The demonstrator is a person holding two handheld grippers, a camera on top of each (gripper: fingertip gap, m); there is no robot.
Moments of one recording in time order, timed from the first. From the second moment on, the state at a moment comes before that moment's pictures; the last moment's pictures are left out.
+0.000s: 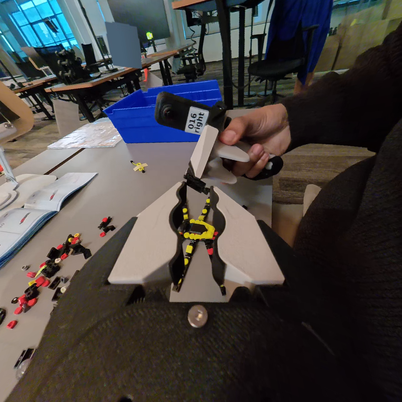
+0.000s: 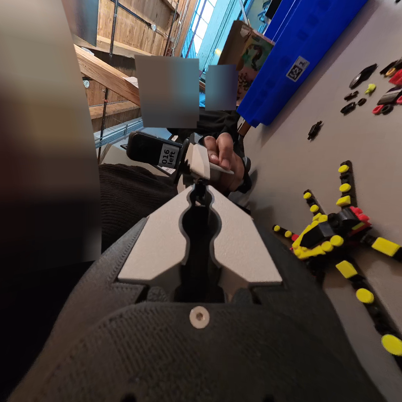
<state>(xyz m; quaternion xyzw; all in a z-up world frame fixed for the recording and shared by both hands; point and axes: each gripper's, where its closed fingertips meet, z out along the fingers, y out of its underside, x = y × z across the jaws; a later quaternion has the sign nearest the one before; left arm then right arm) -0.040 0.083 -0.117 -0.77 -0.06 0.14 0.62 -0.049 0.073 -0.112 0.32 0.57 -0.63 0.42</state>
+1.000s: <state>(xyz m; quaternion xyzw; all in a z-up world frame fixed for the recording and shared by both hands) -0.050 0.082 -0.117 -0.78 -0.07 0.19 0.60 -0.050 0.069 -0.113 0.31 0.59 -0.65 0.36</state>
